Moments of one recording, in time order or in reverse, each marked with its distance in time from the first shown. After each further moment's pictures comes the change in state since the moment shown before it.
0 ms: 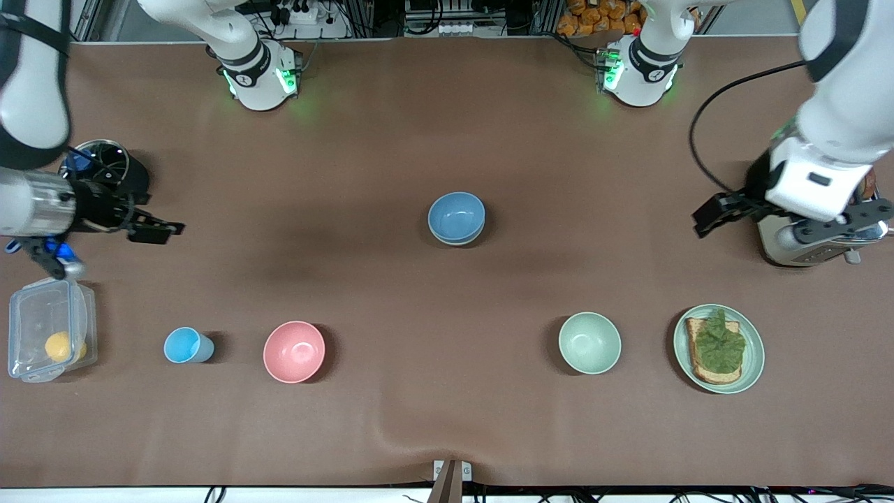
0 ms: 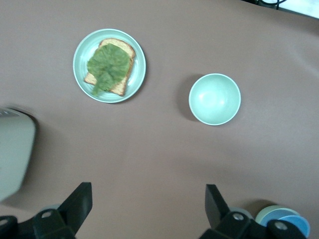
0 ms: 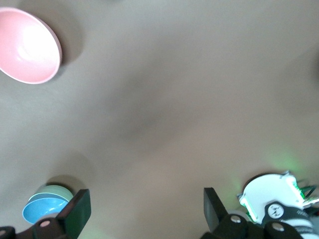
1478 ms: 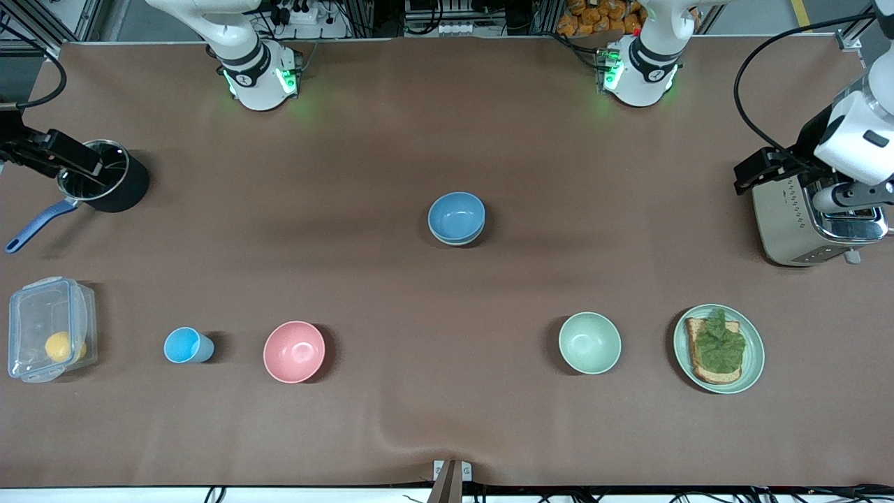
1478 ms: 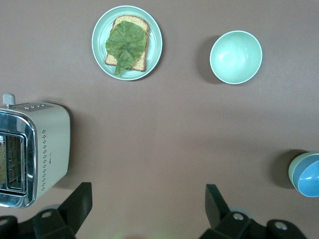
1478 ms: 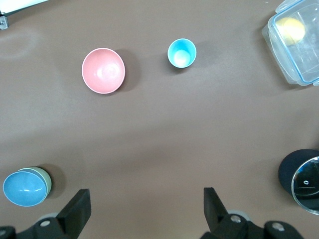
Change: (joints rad) left arm 0.017 -0.037 0.037 0.072 -0.010 -0.223 0.209; right arm -0.346 -0.268 0.448 0.002 -0.194 0.112 -0.327
